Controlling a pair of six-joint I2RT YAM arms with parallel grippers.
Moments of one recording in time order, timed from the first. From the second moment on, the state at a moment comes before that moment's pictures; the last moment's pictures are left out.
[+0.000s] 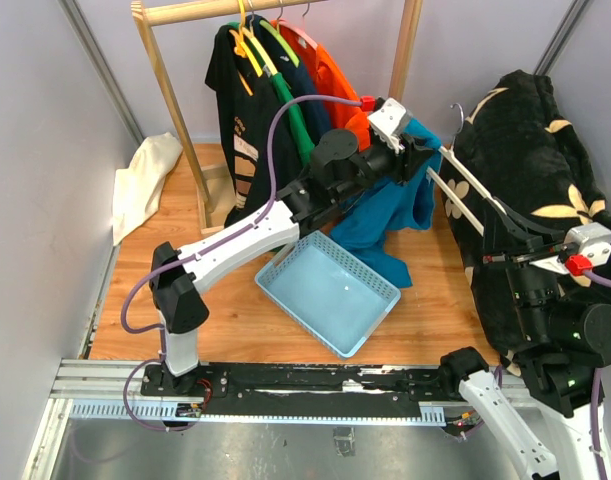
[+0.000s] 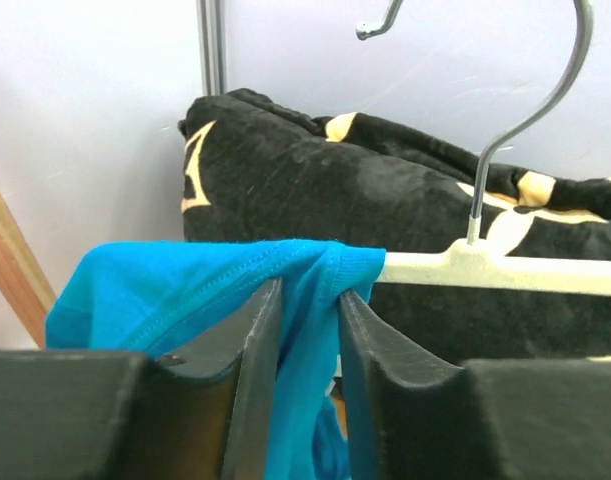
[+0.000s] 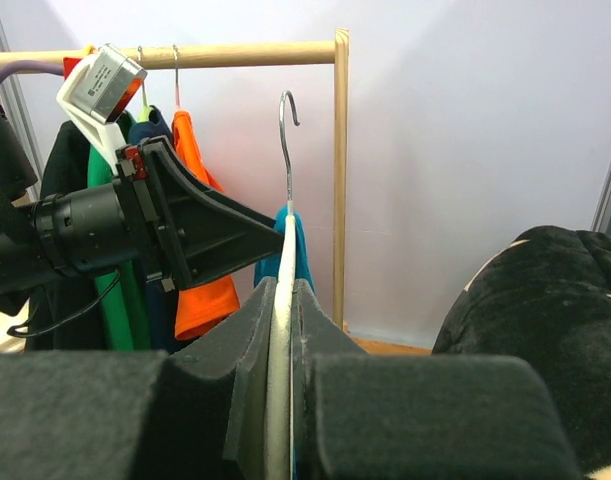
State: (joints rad) left arm -0.96 1.85 1.86 0.18 0.02 -0.09; right arm 0.35 0.38 0.97 -0.13 0.06 -0.01
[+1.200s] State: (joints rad) left arm -0.83 2.11 2.34 -0.04 -0.11 -0.08; right arm 0.35 0.26 1.18 -0.32 0.08 -0.06
